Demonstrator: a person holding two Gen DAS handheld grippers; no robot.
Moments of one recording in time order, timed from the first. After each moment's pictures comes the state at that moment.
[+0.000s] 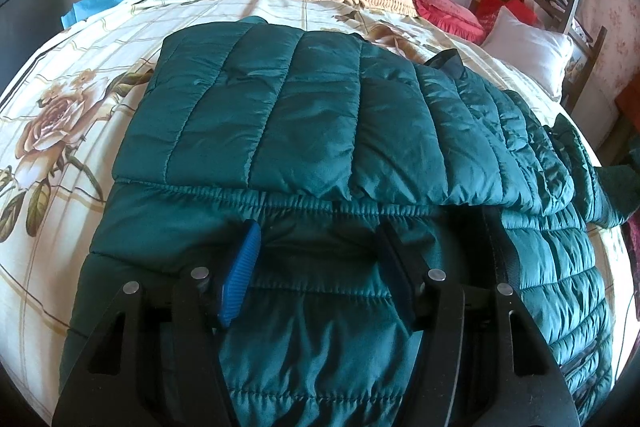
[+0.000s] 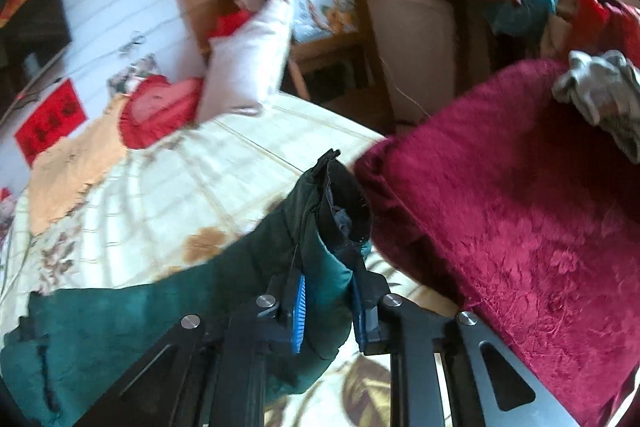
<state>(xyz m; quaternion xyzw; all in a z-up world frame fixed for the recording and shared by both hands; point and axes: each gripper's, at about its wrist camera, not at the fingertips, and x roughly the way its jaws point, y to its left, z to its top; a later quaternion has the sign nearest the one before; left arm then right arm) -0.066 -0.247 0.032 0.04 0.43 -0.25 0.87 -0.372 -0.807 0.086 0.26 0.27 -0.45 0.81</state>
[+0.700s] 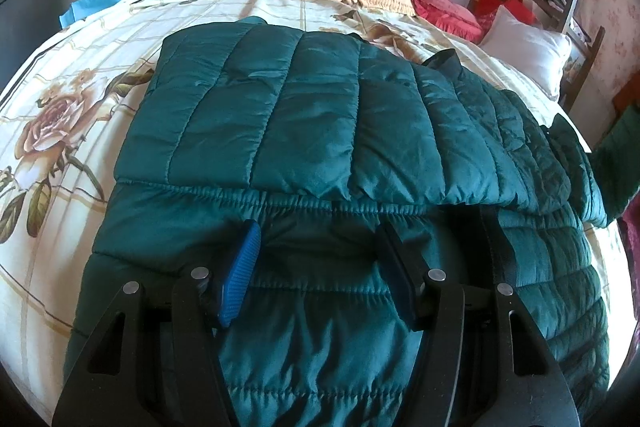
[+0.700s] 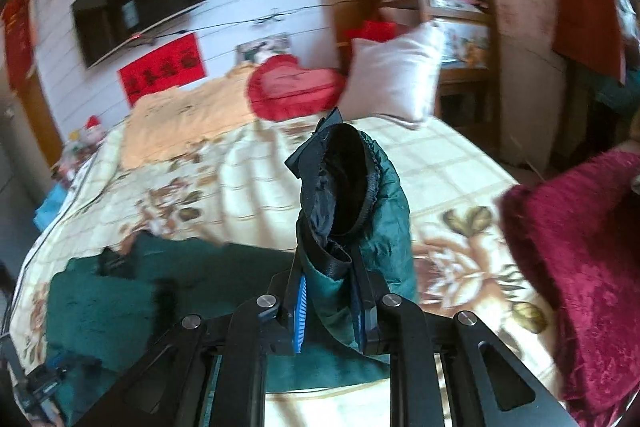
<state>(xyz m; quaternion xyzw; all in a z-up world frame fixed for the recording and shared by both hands) -0.067 -0.247 0.035 0.04 0.44 -0.25 0.86 -0.279 -0.674 0.153 0.19 0.29 -0.29 0.89</state>
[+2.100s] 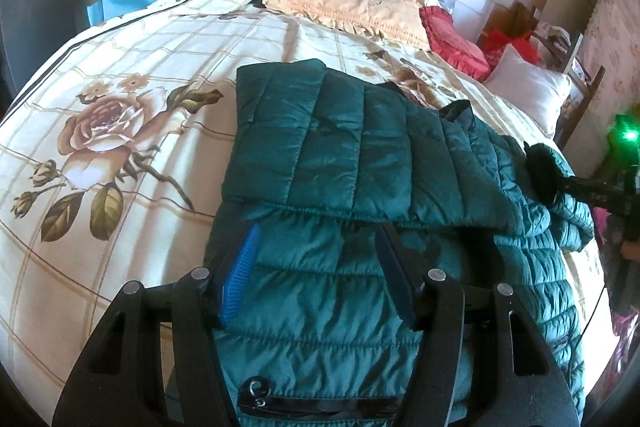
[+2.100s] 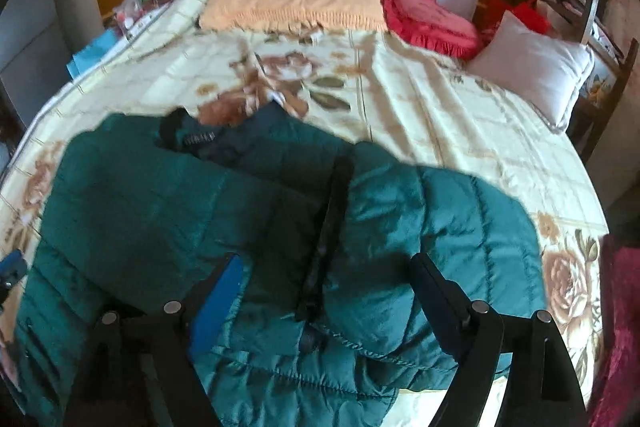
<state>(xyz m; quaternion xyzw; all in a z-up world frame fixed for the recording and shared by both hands) -0.059 -0.170 0.075 -0.01 0.42 -0.24 0.87 -0.114 -0.531 0.079 0.07 0.47 -0.17 0.86</state>
